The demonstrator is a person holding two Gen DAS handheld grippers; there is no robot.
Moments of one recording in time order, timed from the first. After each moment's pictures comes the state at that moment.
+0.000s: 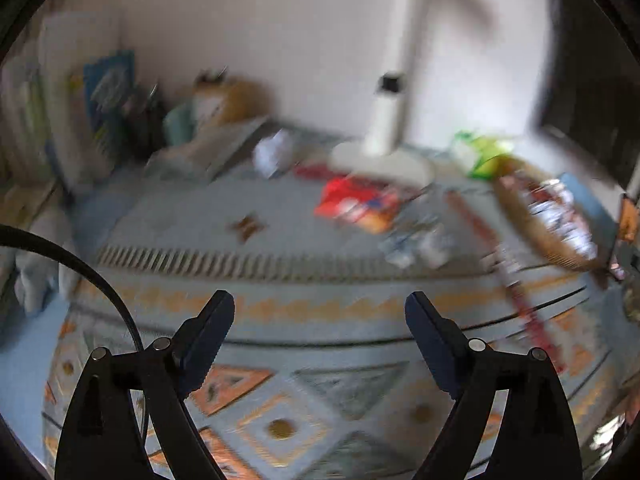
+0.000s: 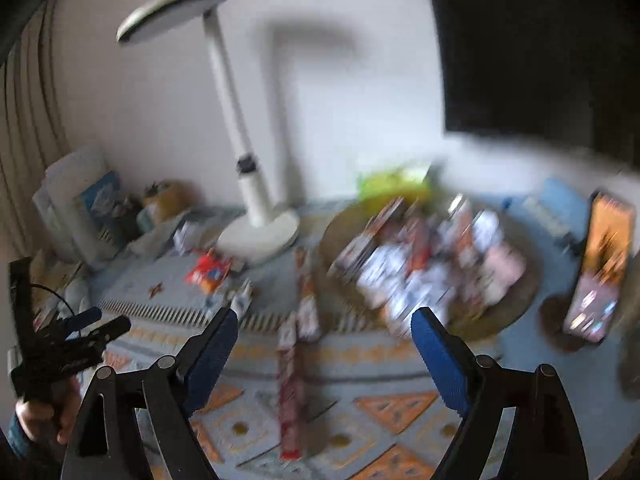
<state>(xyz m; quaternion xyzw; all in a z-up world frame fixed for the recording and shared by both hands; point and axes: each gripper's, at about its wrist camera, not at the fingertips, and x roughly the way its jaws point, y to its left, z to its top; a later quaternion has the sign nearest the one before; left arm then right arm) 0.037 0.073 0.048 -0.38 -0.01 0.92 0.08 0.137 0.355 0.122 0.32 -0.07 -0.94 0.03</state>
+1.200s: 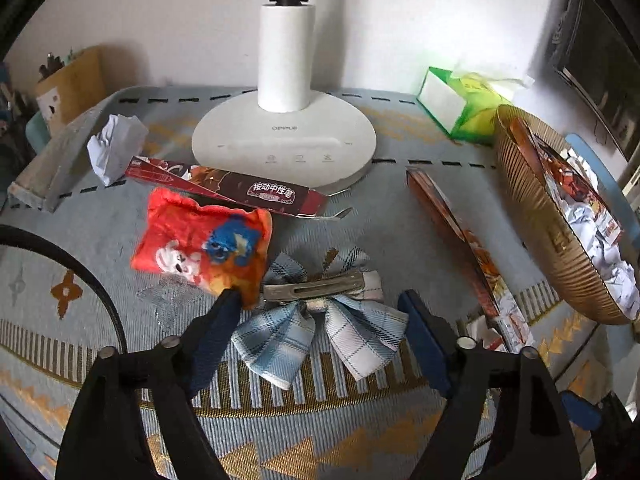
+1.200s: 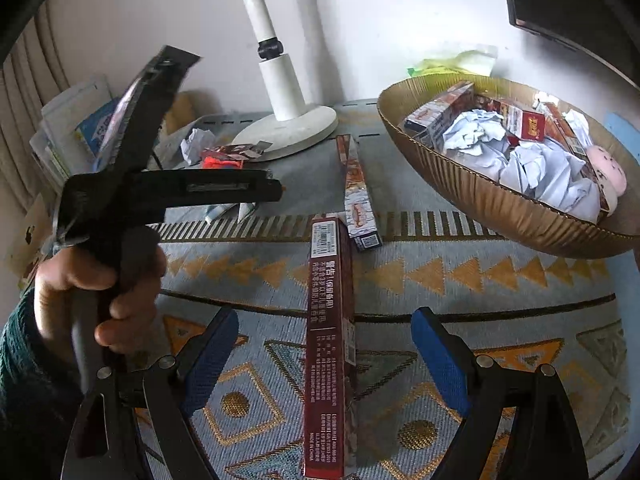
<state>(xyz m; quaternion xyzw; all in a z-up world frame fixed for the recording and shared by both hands) -0.080 0.211 0.014 -0.46 0.02 0.88 0.15 0.098 0.319 0.024 0.41 -0.07 -0.91 0.09</state>
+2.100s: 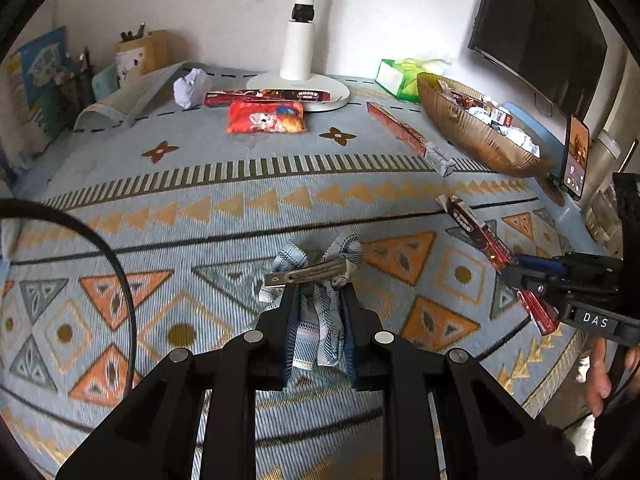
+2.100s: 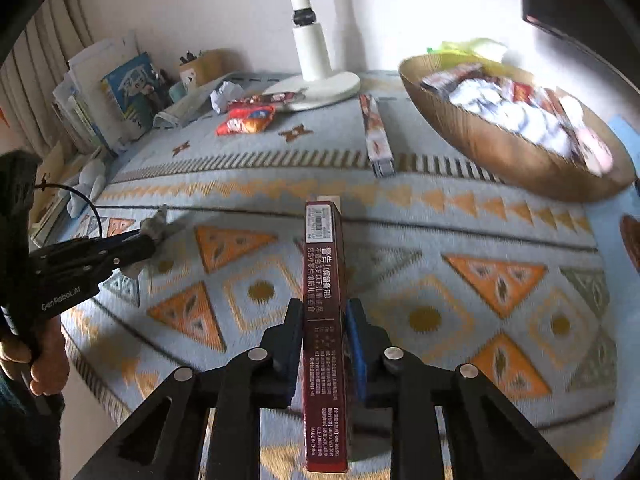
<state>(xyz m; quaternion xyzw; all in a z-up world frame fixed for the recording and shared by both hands) 0.089 0.115 0.020 -0.43 0.02 0.88 0.20 0.156 0.316 0.022 0.46 -0.03 -0.88 0.11</state>
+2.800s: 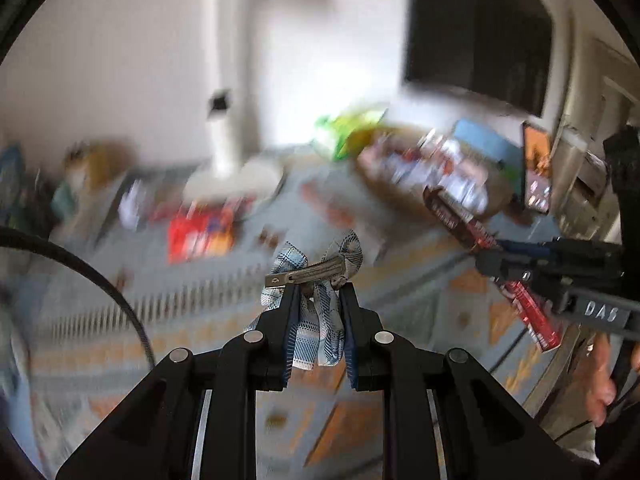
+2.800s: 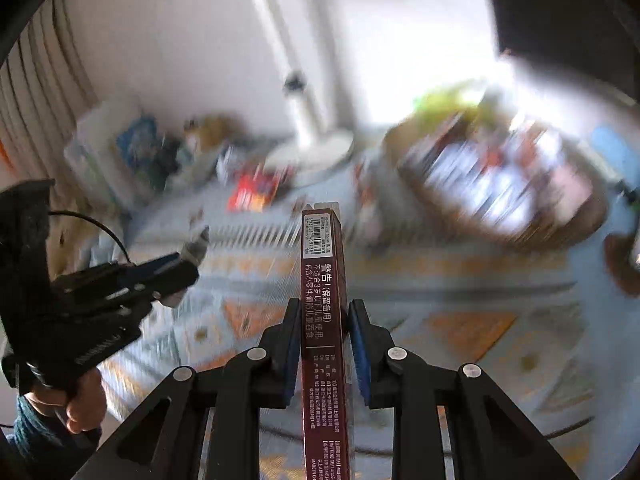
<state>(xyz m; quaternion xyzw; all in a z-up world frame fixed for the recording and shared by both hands) 0.070 0.199 0.103 -0.33 0.09 0.90 0.27 0.153 0.345 0.092 0.37 -0.08 -0.92 0.10</state>
